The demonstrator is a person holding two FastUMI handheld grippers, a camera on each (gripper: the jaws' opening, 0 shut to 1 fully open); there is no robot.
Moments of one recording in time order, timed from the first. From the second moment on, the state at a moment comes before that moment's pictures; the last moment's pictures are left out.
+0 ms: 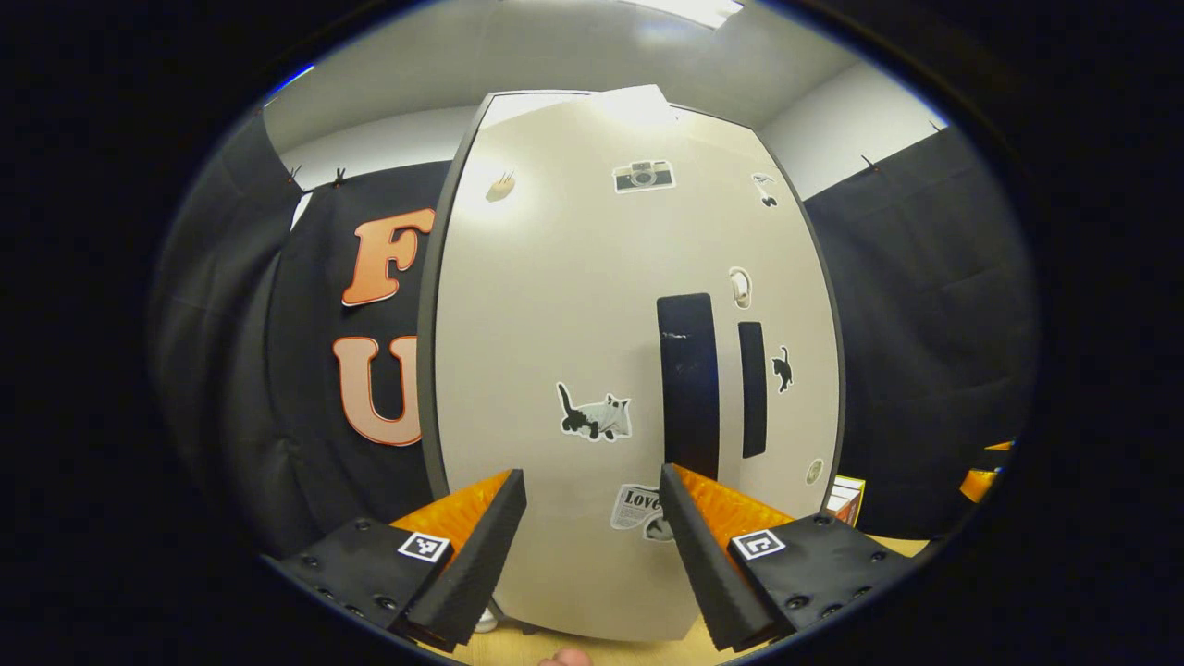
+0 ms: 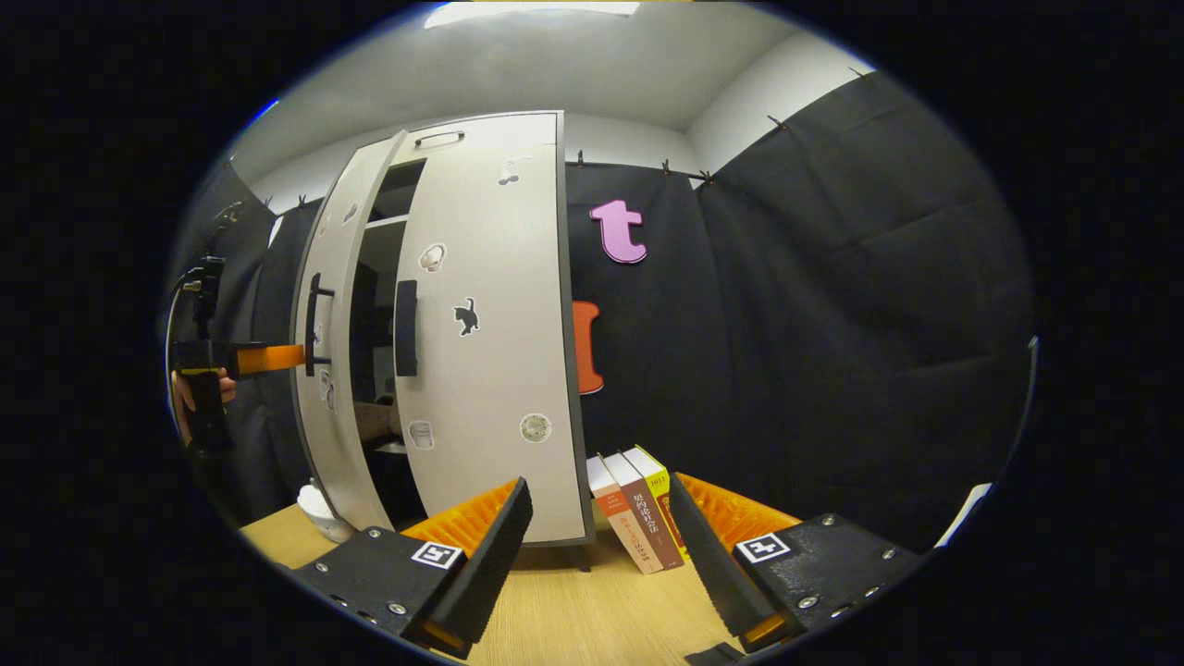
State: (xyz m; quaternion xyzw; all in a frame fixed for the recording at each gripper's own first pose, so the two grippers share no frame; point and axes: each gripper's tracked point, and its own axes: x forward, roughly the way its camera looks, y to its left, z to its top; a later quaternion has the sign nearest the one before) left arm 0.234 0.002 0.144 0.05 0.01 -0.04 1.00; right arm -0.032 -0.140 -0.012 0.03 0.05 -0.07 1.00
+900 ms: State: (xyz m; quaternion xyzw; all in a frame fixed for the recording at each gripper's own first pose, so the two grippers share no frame) left arm 0.257 -0.009 0.136 0.00 0.02 -0.03 1.00; right arm -0.036 -0.167 -0.002 0.02 0.05 -0.10 0.99
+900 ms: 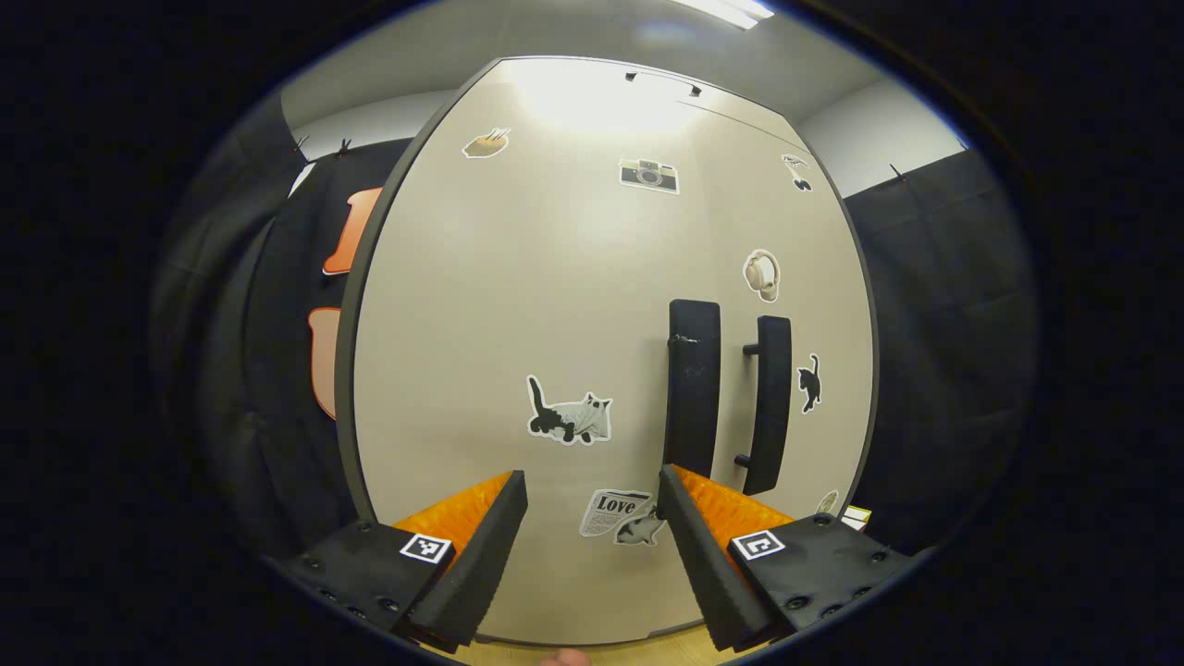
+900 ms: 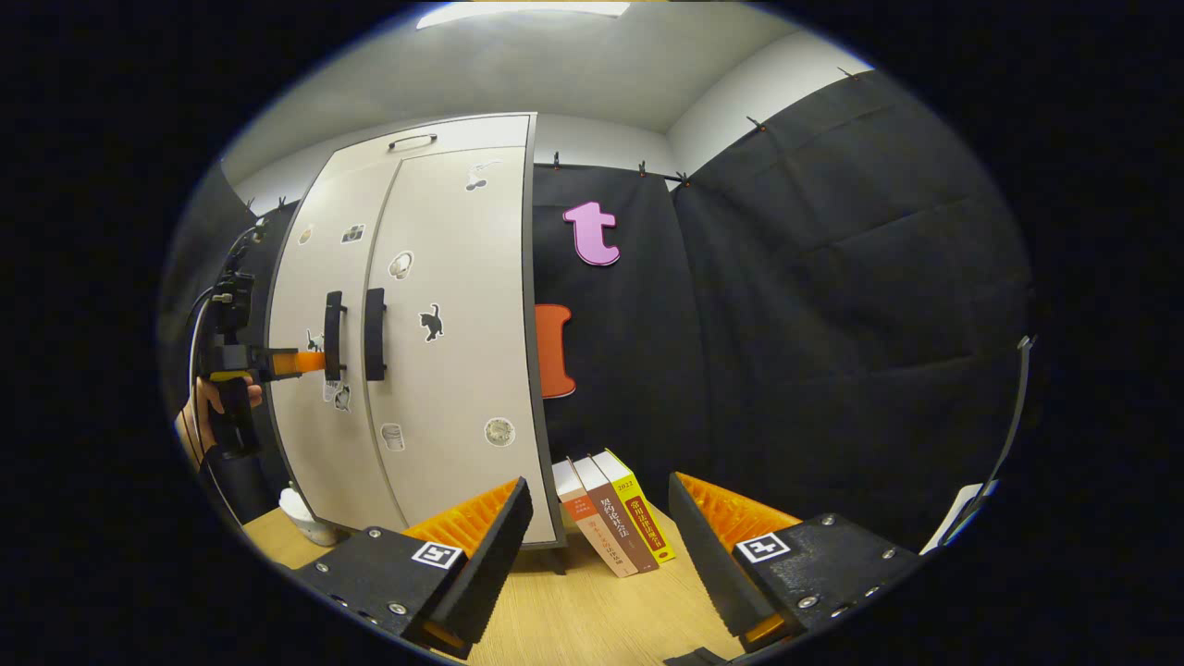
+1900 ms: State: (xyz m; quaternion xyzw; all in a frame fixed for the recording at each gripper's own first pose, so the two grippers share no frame) left arm 0.184 0.003 0.153 0.02 -0.01 -0.01 1.00; right arm -0.016 -0.112 -0.008 0.04 0.05 -0.03 1.00
